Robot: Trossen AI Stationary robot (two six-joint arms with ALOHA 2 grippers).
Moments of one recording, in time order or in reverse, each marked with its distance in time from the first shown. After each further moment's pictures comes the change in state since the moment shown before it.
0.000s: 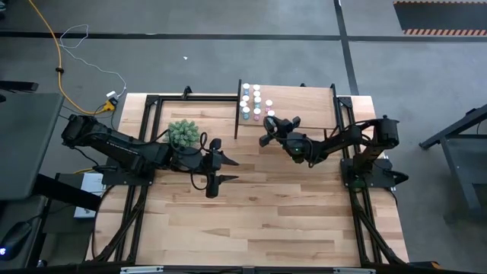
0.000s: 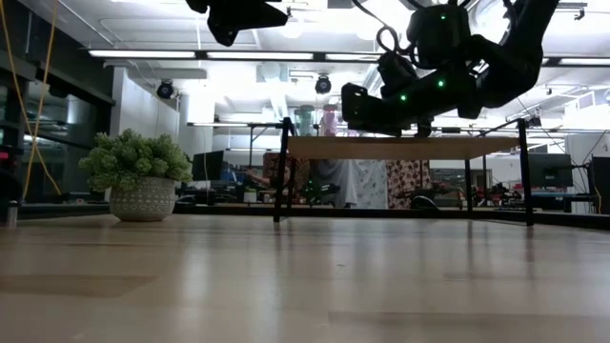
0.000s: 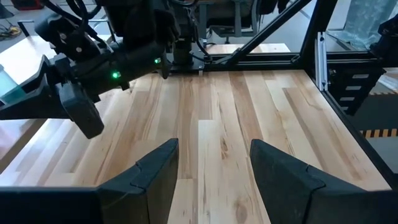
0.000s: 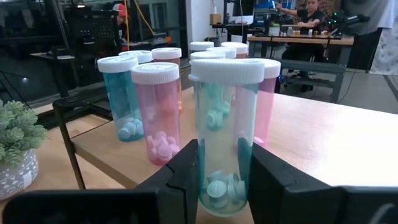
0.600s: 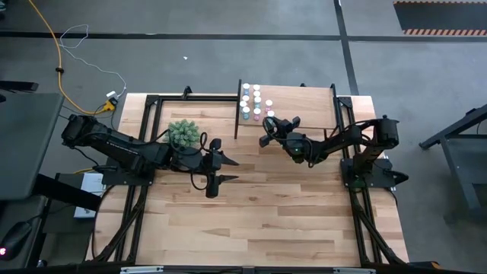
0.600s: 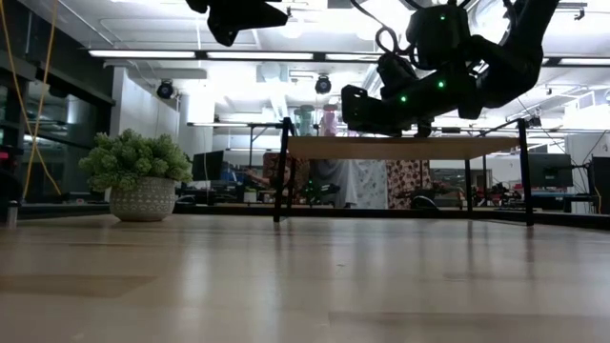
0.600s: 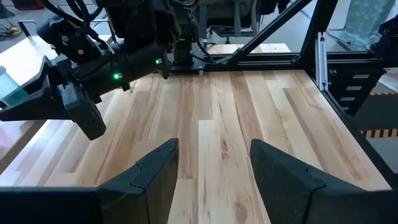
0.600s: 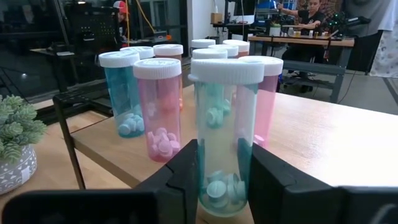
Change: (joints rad) left arm 0.000 0.000 0.000 0.000 -0.001 0.000; right arm 0.000 0.001 -0.001 -0.009 -0.001 -0.012
